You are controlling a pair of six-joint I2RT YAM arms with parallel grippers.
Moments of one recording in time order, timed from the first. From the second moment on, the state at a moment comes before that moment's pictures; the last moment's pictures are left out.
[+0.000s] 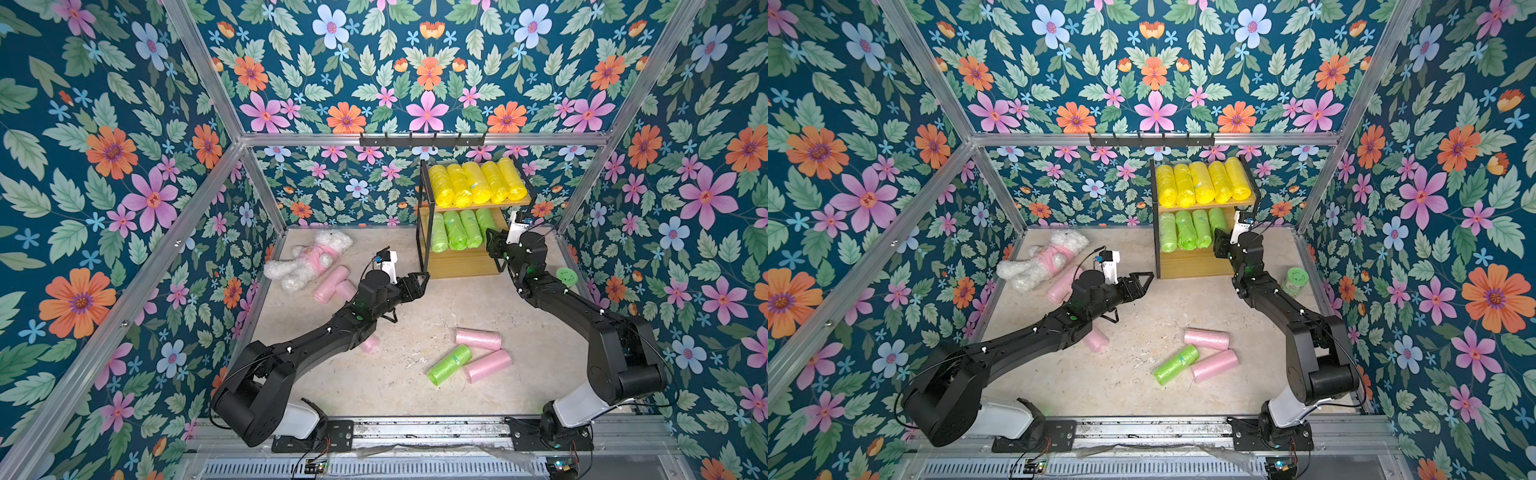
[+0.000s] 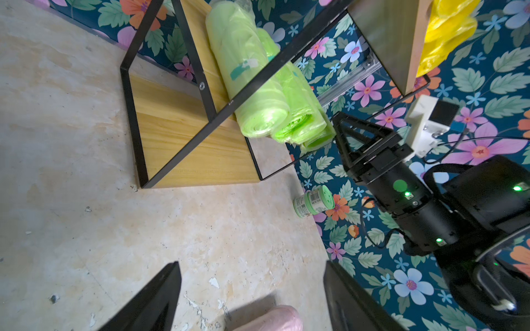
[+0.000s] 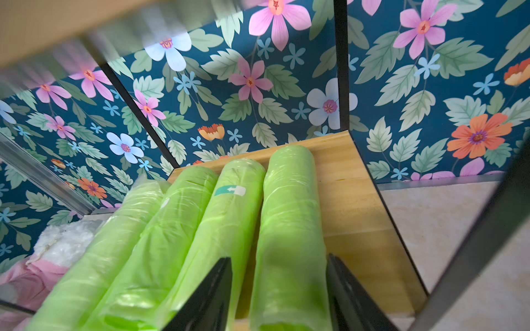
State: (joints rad) left arm -0.68 1.42 0.78 0.38 0.14 -0.80; right arm 0.23 1.56 0.98 0.42 -0.01 0.27
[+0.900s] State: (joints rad) left arm -1.08 1.70 1.05 -0.26 0.13 -0.26; right arm 0.20 1.21 0.72 0.27 0.00 0.35
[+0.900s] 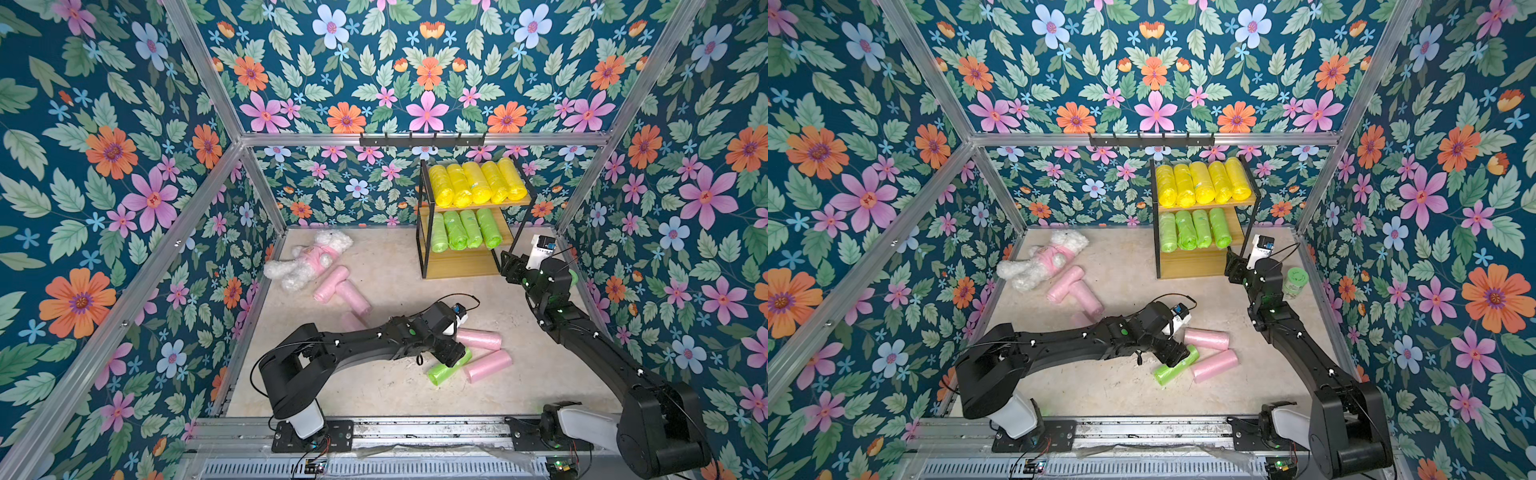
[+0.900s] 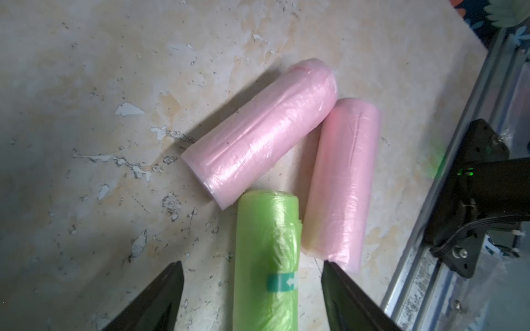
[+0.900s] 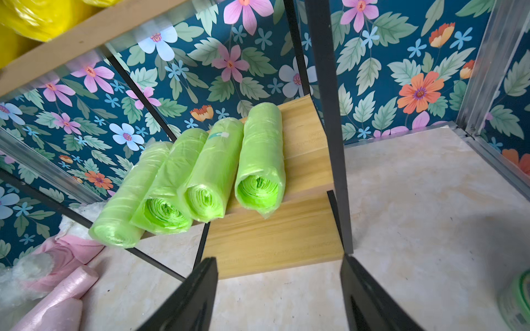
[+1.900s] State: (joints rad) left arm -0.88 1.72 1.01 -0.39 -0.03 -0.29; right arm 0.19 1.23 0.67 0.29 -0.03 0.39
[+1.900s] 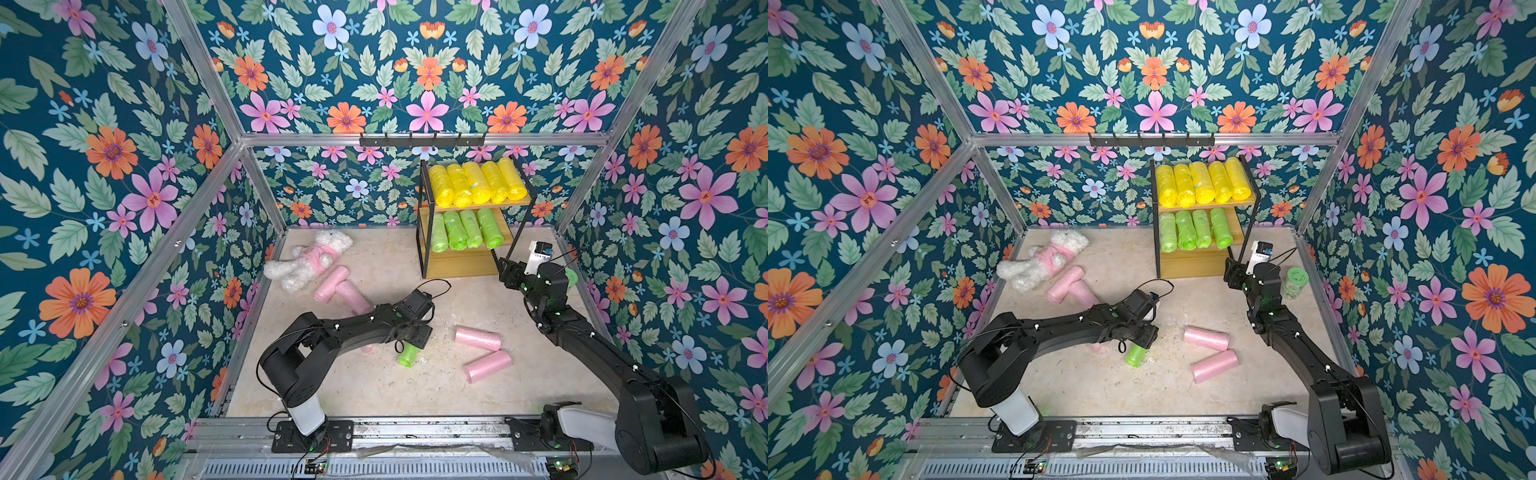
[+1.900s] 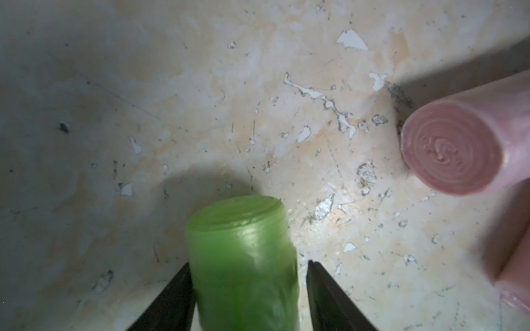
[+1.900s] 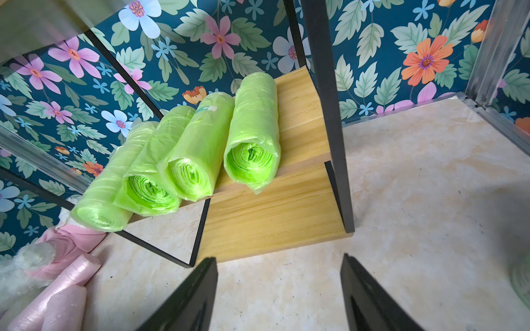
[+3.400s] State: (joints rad) left arm -0.74 1.26 0.57 0.70 -0.29 -1.00; right arm 0.65 1.34 0.50 1.00 -0.31 0.90
